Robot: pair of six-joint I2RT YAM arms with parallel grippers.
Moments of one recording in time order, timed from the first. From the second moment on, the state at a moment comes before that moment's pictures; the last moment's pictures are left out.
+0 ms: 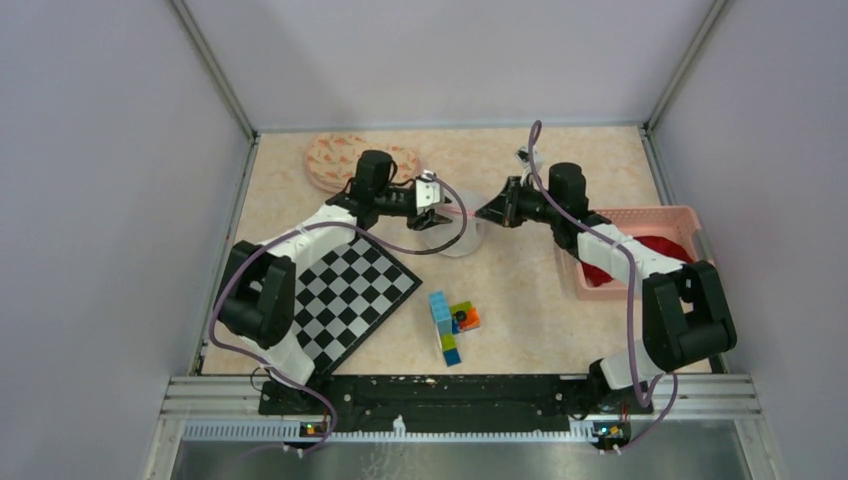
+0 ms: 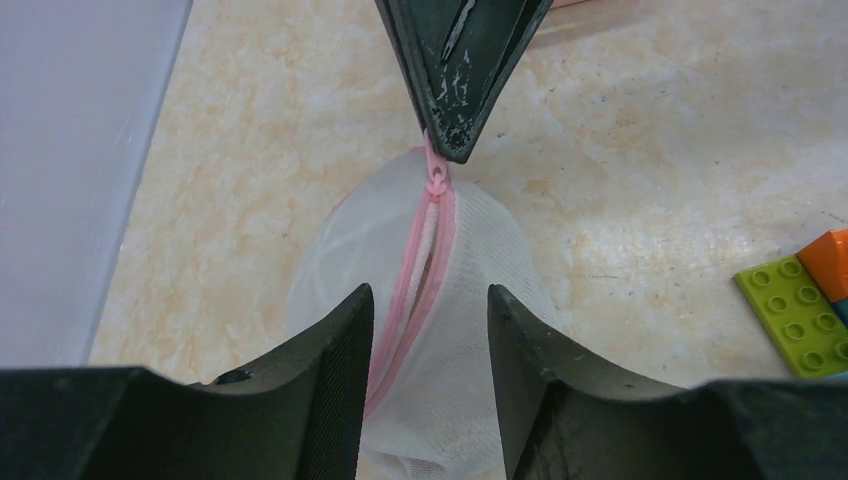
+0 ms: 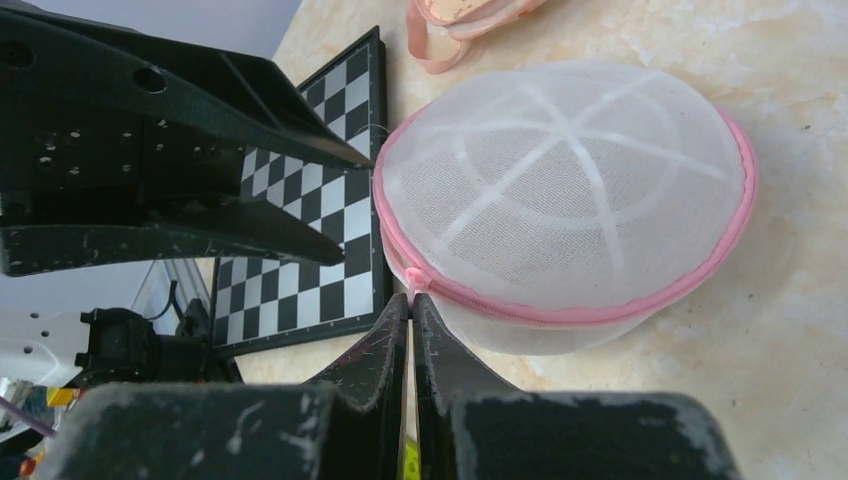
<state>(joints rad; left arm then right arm) -0.44 1.69 1.16 0.03 0.94 0.77 0.32 1.49 0.88 0.23 -0.67 0.46</state>
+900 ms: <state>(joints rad) -0.50 1.75 1.26 -0.07 0.87 0.66 0.33 1.49 0.88 0.24 -0.68 0.44</state>
